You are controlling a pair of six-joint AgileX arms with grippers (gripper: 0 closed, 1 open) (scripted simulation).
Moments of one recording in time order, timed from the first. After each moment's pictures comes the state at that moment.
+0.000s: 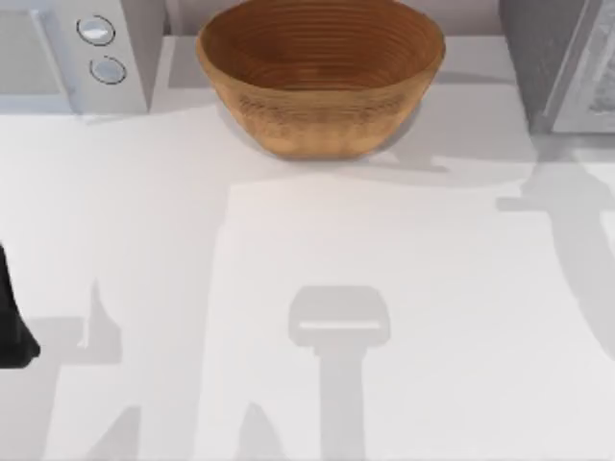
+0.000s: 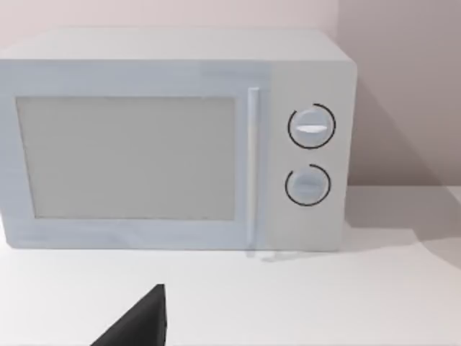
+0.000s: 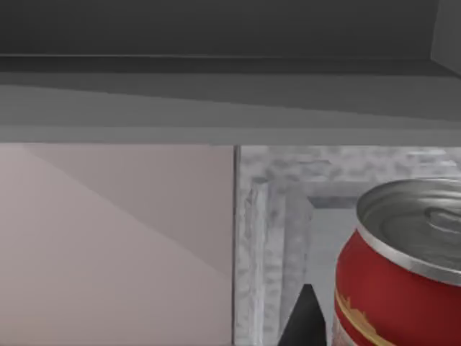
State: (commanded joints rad) left arm 0.00 0.00 0.00 0.00 0.00 0.00; right arm 0.27 0.86 1.25 -0.39 0.29 0.00
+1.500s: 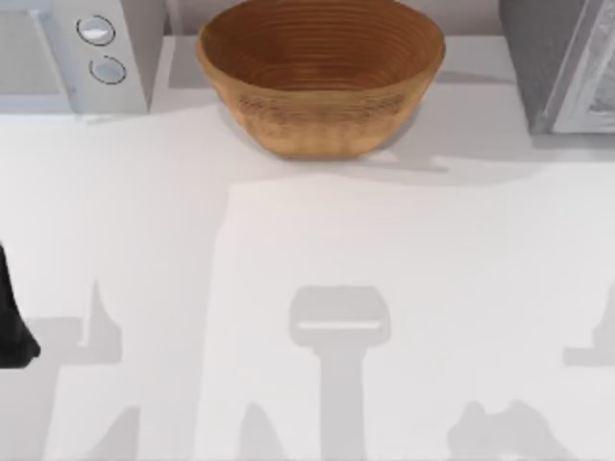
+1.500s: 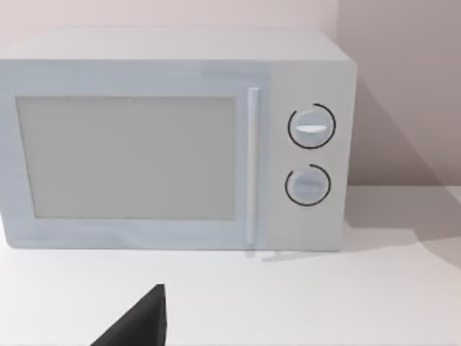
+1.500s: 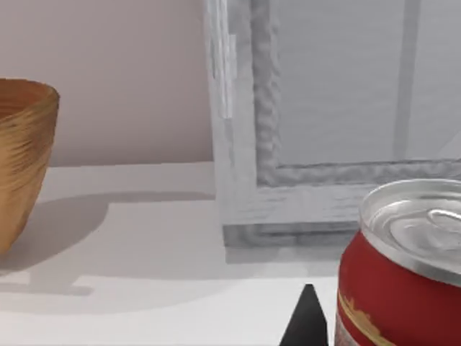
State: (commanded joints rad) left arm 0.00 0.00 0.00 0.00 0.00 0.00; right arm 0.00 0.04 0.01 -0.02 -0.03 0.05
